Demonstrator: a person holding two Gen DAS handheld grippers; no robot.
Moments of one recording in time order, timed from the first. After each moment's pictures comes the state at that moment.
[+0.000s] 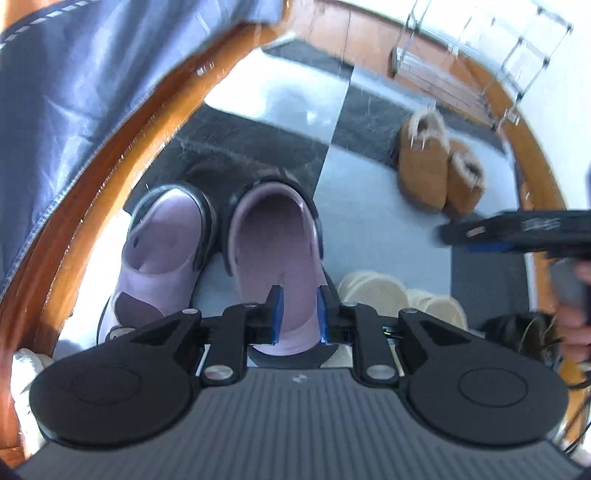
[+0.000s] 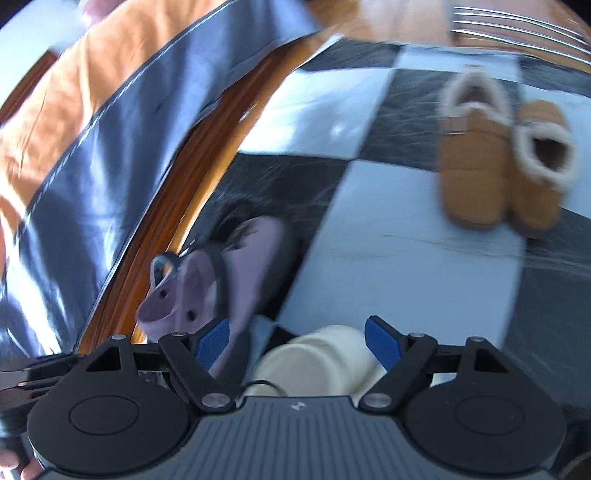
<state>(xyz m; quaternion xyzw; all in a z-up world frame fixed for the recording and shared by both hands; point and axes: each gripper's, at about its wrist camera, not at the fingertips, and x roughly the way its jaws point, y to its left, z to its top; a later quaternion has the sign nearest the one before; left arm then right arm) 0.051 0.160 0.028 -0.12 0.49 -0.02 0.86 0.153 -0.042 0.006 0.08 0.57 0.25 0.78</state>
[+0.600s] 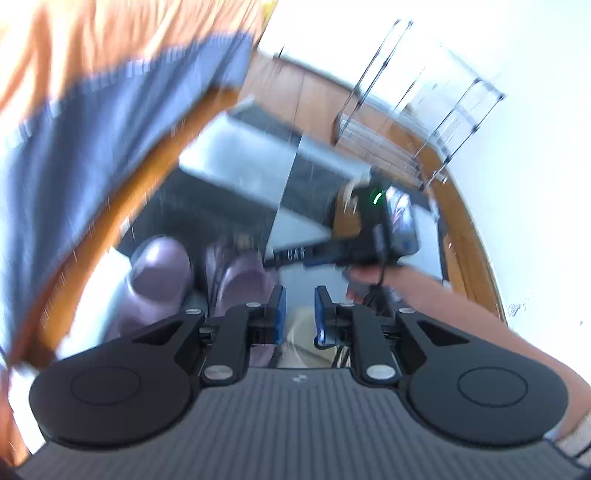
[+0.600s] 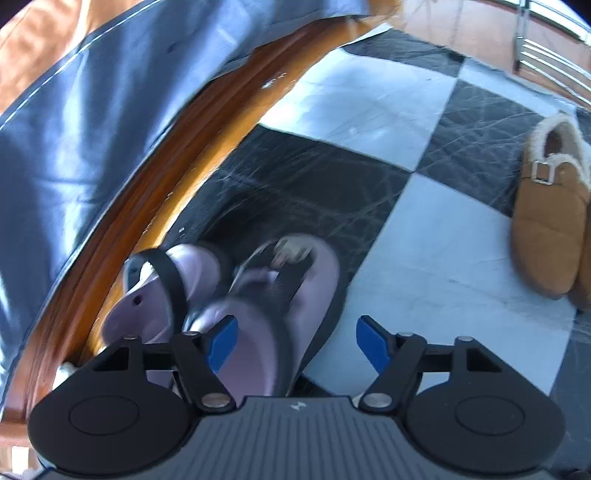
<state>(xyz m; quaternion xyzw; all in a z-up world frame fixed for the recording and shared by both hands) -0.020 0.228 0.130 -0.19 0.37 -0.09 0.90 0.195 0.056 -0.036 0.00 0.57 0.23 0.79</state>
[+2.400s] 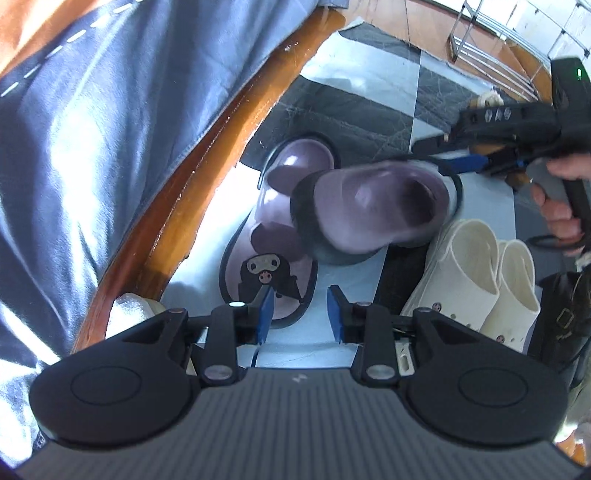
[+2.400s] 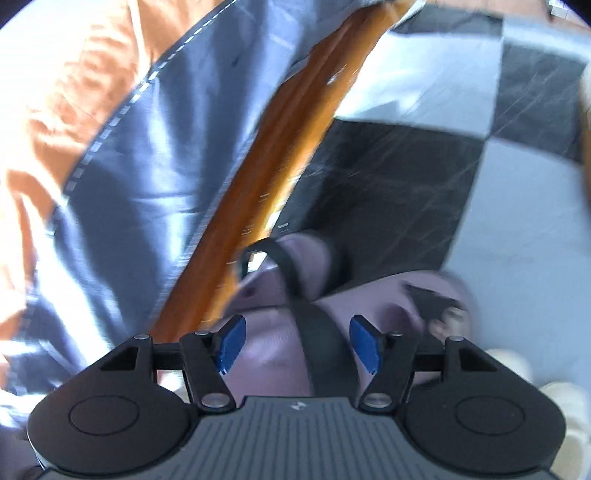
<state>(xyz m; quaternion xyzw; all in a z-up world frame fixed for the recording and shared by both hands) -0.027 0.249 0.030 -0.08 0.54 0.05 0.83 0.158 0.060 -0.029 0.13 0.59 0.34 0.72</state>
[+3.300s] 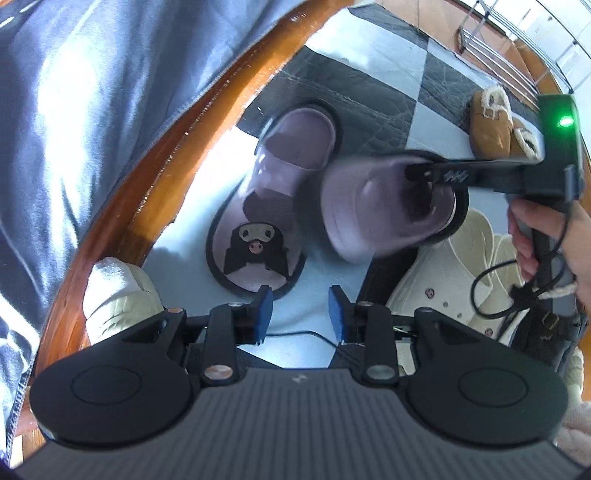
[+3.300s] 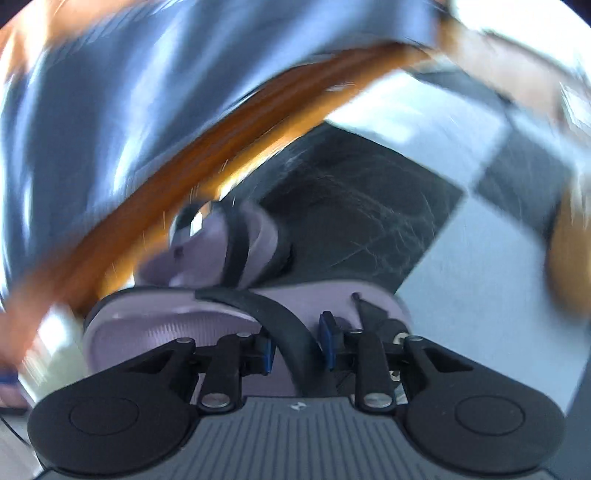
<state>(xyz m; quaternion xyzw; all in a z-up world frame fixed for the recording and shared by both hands) -0.030 0.268 0.017 -0.14 0.56 0.05 0.81 0.121 0.081 -0.051 0.03 0.55 0.27 0.79</state>
